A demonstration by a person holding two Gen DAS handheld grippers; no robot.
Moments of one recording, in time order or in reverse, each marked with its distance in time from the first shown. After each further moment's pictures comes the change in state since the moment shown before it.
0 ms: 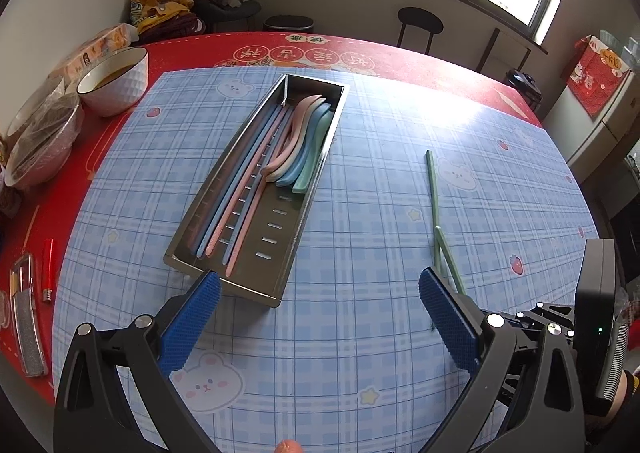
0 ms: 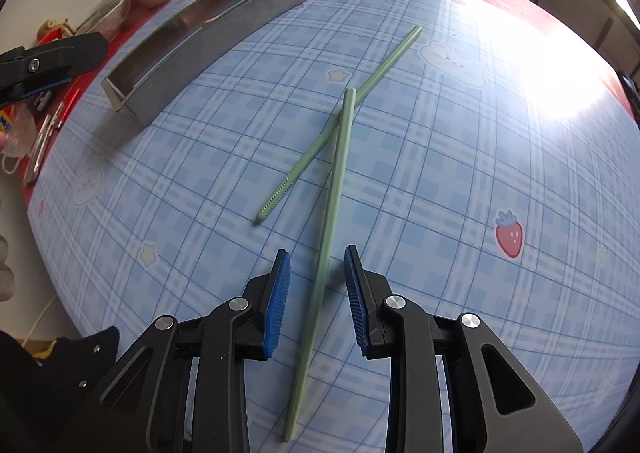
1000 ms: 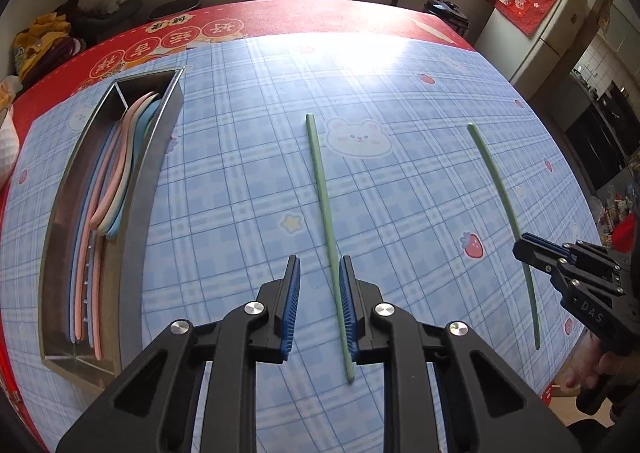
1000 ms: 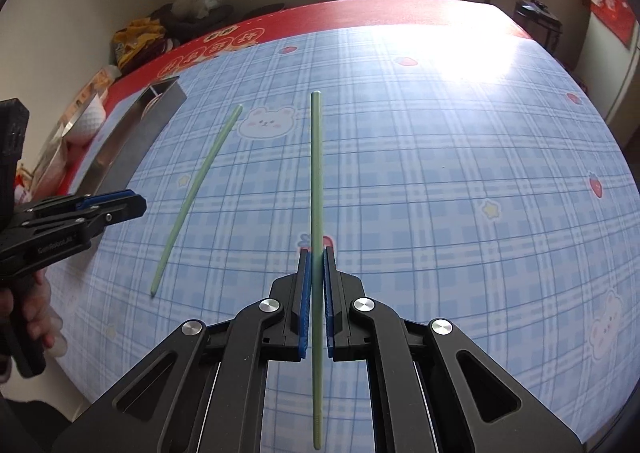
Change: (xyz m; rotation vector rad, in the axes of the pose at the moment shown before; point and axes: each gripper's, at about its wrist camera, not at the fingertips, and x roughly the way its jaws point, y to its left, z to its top) left arm 0.086 -0.096 0.029 0.260 0.140 -0.193; right arm -0.055 -0.128 -0.031 0.397 -0.250 -0.049
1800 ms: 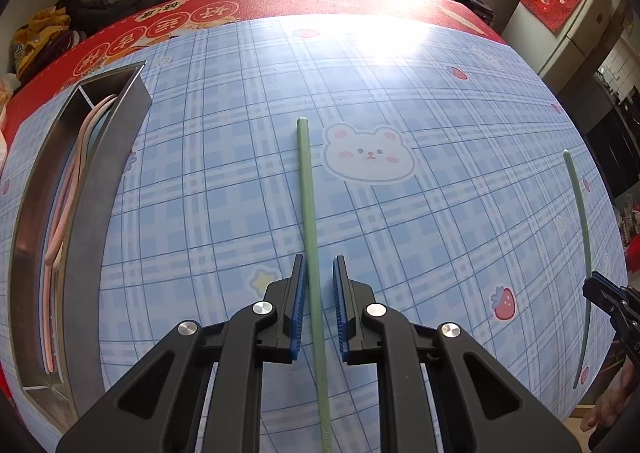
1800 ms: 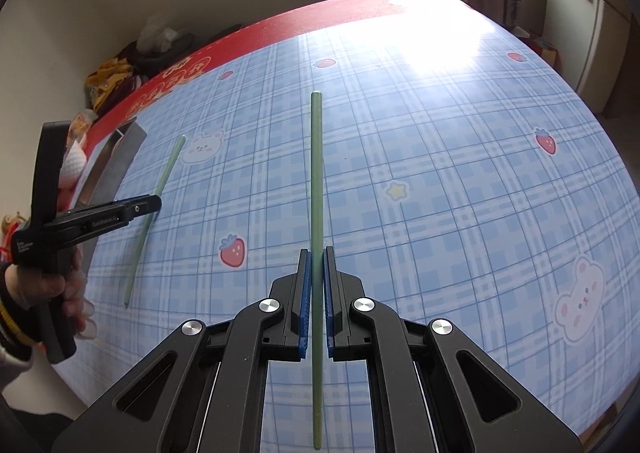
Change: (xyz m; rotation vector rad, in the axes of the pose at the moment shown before) left arm 0.064 -0.025 0.033 -0.025 0.039 0.078; right arm -0.015 -0.063 -0.011 0.135 -0.029 -0.006
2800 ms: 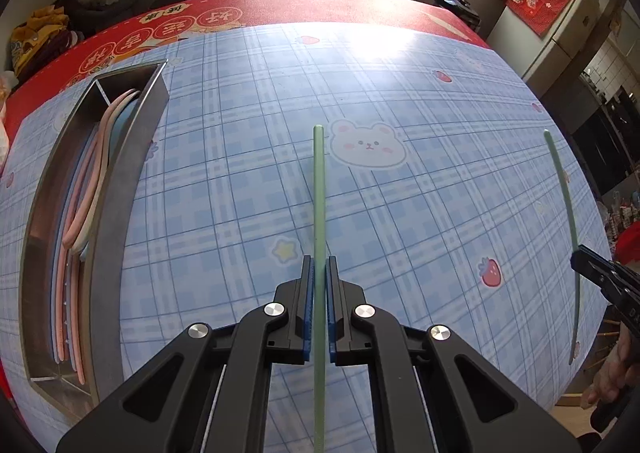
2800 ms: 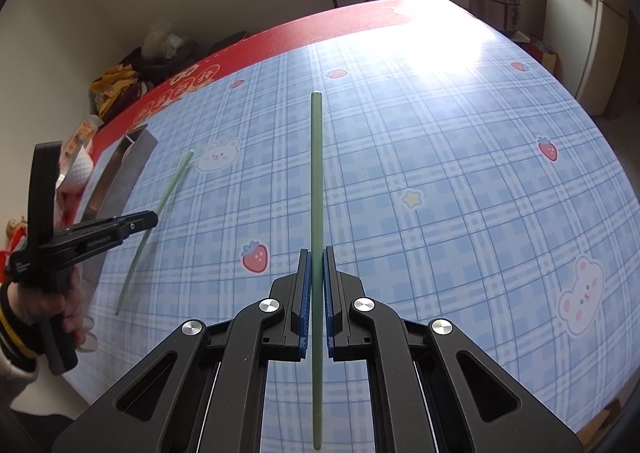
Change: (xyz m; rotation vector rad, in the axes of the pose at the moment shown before) left arm -0.037 0.025 -0.022 0.001 -0.020 -0.069; right arm -0.009 0.021 0.004 -0.005 -0.027 0.014
